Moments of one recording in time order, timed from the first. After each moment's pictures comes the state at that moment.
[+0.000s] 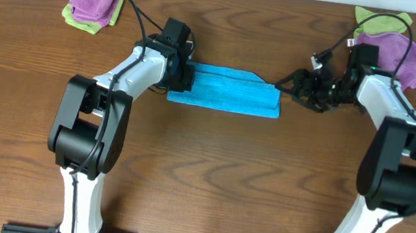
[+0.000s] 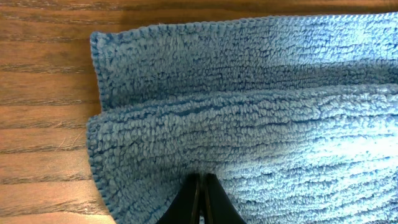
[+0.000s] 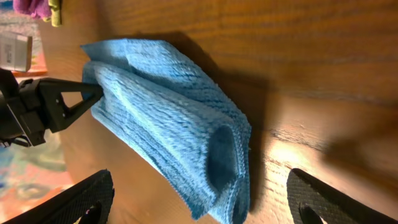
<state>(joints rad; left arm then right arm) -0.30 2.13 1.48 -0.62 0.17 -0.22 -0.10 2.12 1.43 -0.71 -0.84 0.07</state>
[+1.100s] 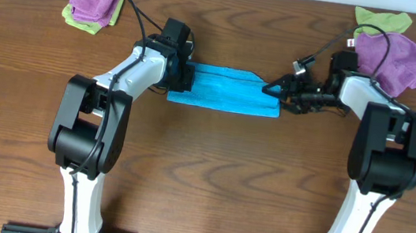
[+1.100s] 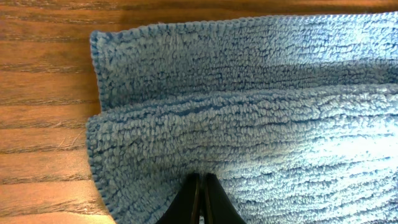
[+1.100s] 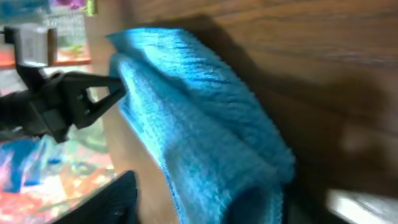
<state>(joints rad) -0.30 2.13 1.48 -0.63 0.17 -0.22 -0.05 2.25 1.43 -0.61 -1.00 0.13</state>
